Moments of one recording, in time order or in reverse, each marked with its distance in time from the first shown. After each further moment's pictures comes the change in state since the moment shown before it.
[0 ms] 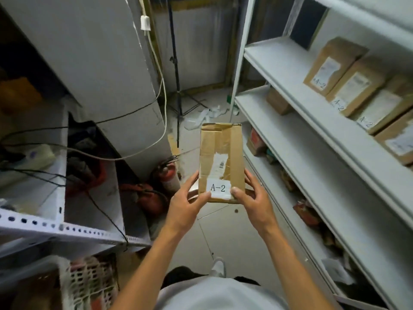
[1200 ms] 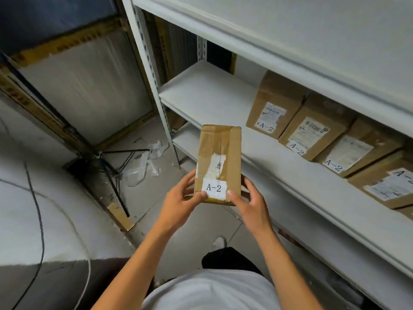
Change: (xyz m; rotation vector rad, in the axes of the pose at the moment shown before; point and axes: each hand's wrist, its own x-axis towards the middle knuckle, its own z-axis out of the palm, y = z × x) left_hand 0.468 0.123 0.149 0.147 -0.509 0.051; right_hand 0.370 -0.050 -0.158 -0.036 0.472 0.133
